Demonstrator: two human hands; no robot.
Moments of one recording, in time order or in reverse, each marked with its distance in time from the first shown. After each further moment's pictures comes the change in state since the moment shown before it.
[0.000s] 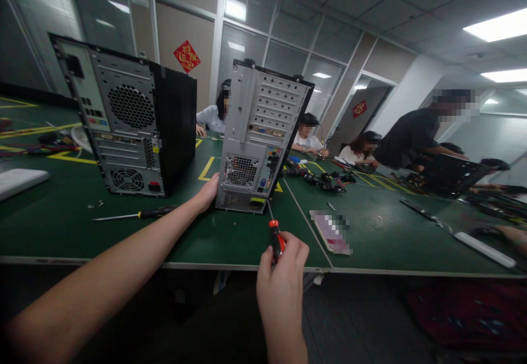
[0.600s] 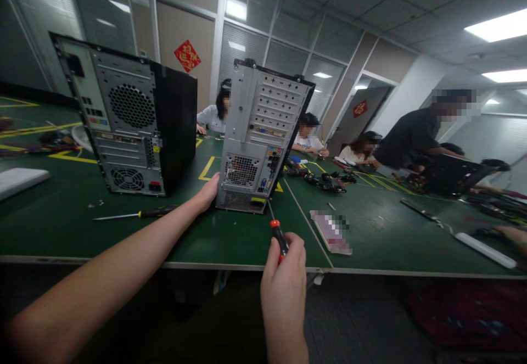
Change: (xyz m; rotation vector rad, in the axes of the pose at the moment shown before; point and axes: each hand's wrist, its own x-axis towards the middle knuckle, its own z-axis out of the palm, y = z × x) left_hand -0.003 0.005 0.002 0.007 0.016 0.045; right_hand 0.003 0.000 -0.001 0.012 0.004 0.085
